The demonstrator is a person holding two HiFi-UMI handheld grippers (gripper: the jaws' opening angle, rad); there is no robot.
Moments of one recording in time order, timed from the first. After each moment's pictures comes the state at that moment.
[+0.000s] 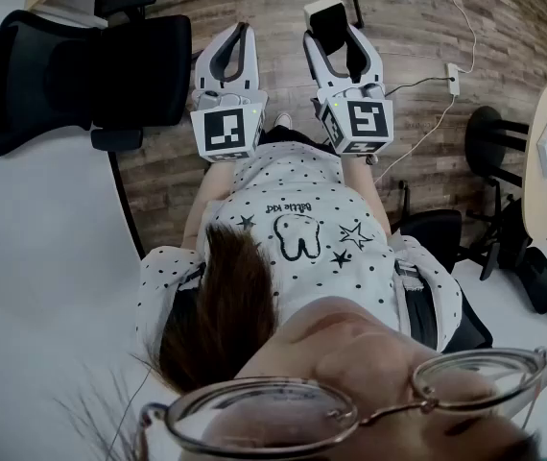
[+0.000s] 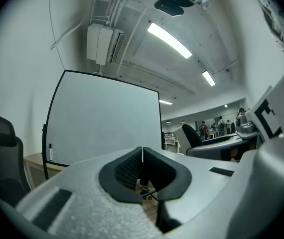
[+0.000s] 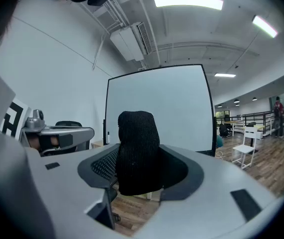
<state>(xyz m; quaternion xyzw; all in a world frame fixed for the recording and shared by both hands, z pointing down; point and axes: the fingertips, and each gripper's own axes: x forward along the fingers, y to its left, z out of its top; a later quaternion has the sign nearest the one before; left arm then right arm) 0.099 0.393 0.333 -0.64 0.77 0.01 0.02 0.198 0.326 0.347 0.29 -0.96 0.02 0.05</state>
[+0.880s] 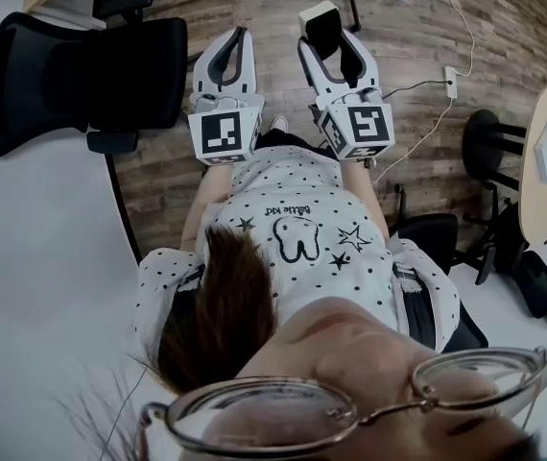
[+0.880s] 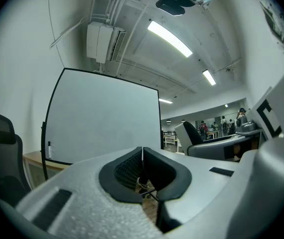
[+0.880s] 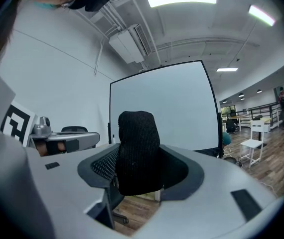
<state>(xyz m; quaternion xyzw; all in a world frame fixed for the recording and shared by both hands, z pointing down) 0.101 0.385 0.344 -0.63 0.77 0.01 0.01 0.199 0.324 0.352 0.26 -0.97 0.04 0.04</state>
